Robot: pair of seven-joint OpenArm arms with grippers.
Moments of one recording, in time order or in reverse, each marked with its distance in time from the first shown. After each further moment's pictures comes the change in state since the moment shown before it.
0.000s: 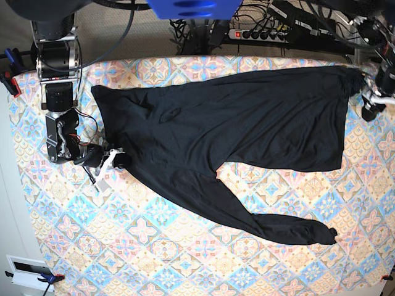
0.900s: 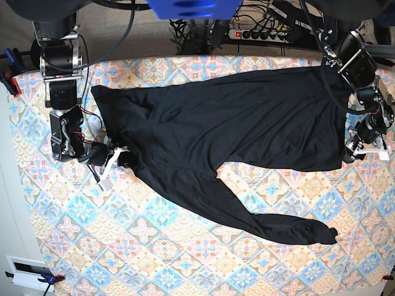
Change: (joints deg) left arm -27.9 -6.1 14.5 -46.2 14.0 -0.7 -17.7; right arm -1.1 -1.4 0.3 0.2 0.2 0.0 1.0
